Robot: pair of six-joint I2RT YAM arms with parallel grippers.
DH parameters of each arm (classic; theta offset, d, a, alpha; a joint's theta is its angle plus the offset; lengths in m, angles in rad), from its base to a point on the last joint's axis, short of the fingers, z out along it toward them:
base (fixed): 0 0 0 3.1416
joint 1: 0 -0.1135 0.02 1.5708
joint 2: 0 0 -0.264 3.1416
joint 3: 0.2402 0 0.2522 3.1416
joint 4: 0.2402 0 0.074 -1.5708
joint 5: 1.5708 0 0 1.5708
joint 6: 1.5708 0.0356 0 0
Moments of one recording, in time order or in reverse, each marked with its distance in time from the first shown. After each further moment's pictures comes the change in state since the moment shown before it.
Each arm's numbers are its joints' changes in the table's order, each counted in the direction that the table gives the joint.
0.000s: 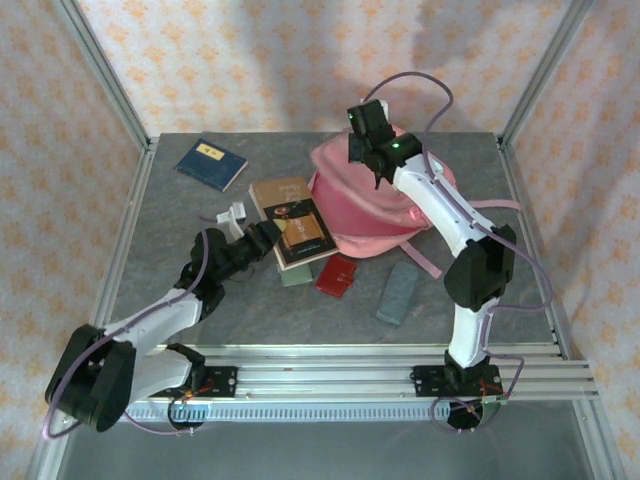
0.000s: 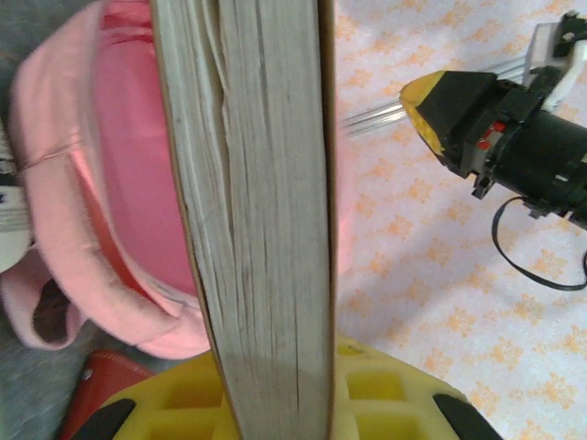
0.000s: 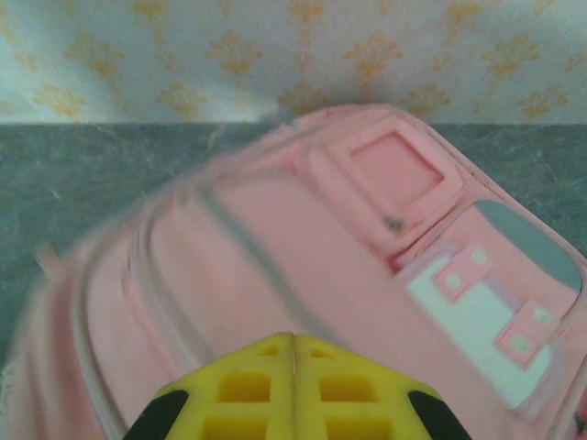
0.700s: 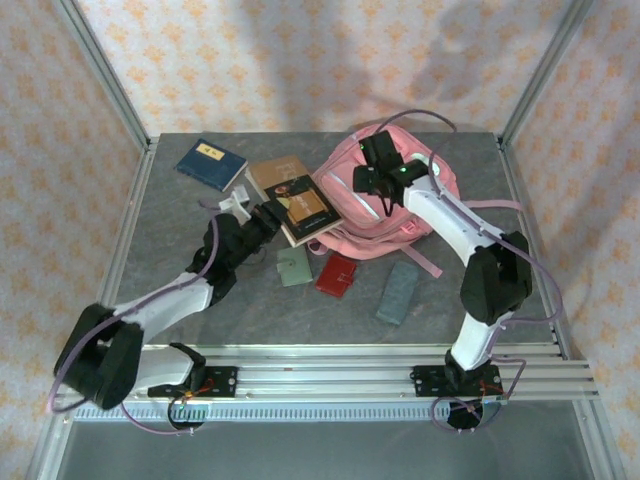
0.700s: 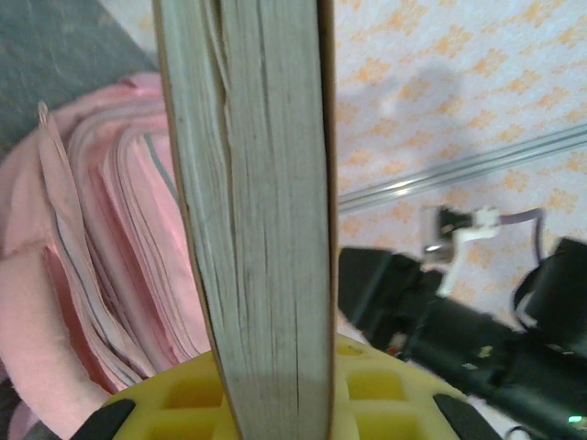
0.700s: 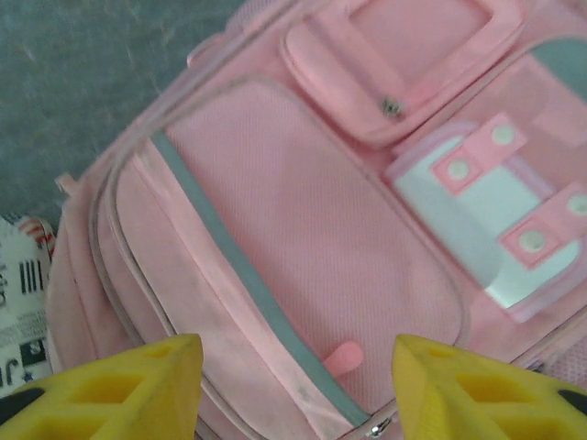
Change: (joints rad) left arm 0.039 0.043 0.127 0.061 -0.220 -0.020; right arm 0.024 -0.135 -0.404 -0.097 -0.180 0.043
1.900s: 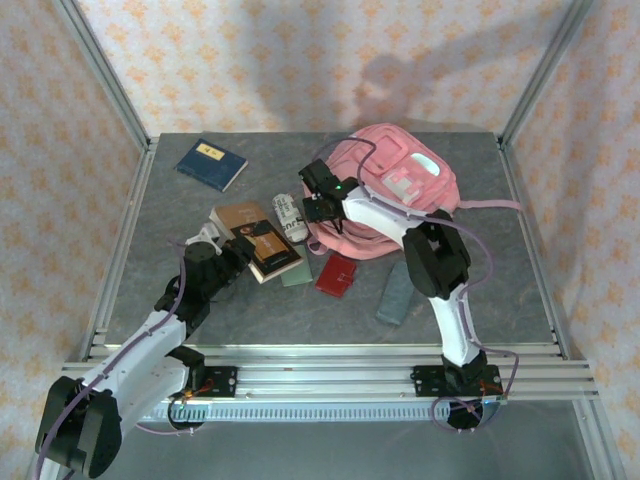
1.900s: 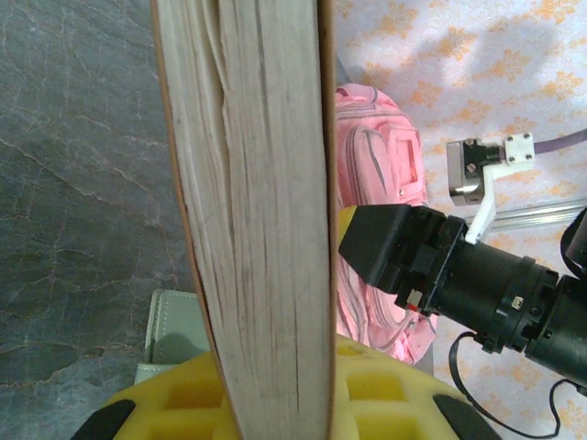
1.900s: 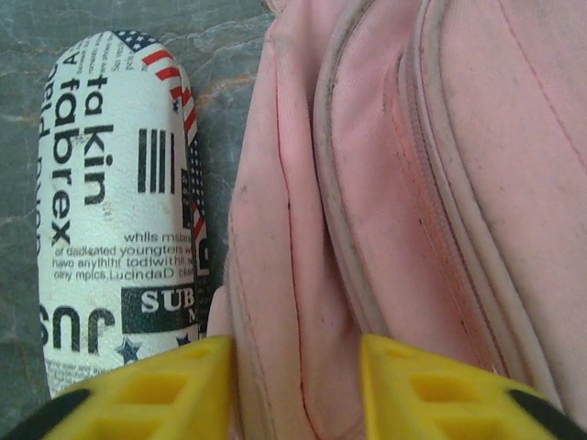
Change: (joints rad) left arm -0.121 -0.346 -0.215 0.424 -0.032 0.071; right arm -0.193 0.380 0.198 -0.043 -0.081 -0.056
